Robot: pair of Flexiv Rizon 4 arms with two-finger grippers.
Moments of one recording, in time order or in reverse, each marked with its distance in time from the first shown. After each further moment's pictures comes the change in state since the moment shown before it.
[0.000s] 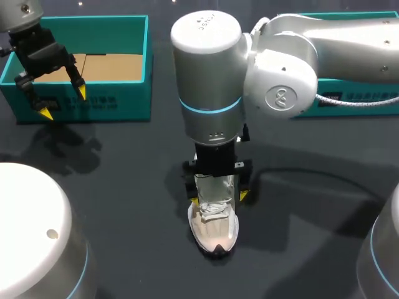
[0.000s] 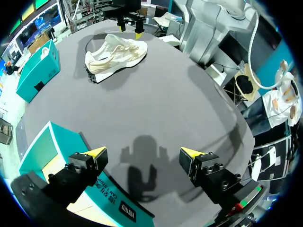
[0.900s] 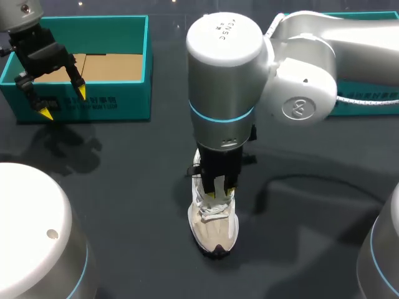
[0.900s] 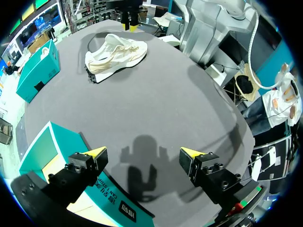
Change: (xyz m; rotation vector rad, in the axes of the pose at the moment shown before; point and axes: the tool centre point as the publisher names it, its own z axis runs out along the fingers) left arm 0.000 0.000 0.000 0.000 0.000 0.000; right arm 0.000 0.011 -0.013 -0.124 0.030 -0.105
